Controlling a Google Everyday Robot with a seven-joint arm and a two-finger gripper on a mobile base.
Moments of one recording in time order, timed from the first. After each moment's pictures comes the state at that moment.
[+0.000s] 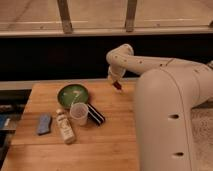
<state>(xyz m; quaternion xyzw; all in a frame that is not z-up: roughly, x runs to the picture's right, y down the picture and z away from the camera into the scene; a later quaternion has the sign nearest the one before) 0.044 -0.057 0.892 -0.19 0.06 0.45 0.87</state>
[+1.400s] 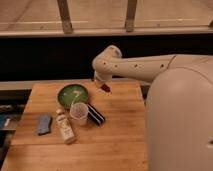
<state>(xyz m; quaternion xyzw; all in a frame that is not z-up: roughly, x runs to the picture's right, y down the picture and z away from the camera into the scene) -0.036 -0.027 0.809 -0.17 -0.01 0.37 0.91</state>
